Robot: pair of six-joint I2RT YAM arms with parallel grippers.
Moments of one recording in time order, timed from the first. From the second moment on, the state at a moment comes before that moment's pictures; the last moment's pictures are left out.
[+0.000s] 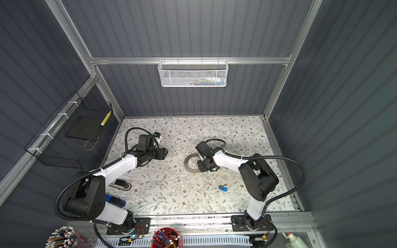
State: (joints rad) left arm -0.32 1.50 0.89 -0.22 0.11 -0.08; right arm 0.68 1.76 1.08 -0.55 0.01 0.30
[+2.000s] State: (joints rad) left arm -0.34 1.29 0.89 -0.06 0.34 0.10; right arm 0.62 1.29 0.93 -0.40 -0.16 -0.31
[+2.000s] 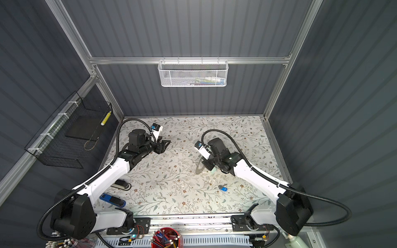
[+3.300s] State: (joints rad) left arm -0.71 1.23 0.71 0.18 0.62 0.70; right arm 0.53 1.26 0.89 -0.36 -0.73 -0.66
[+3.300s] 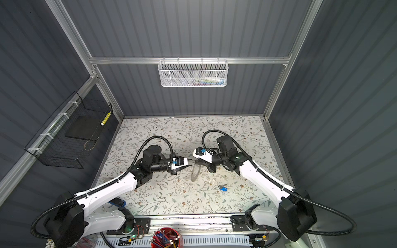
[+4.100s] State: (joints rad) left arm -0.72 1.28 0.72 0.21 0.60 0.70; right arm 0.53 1.29 0.89 -0.41 -0.74 -0.68
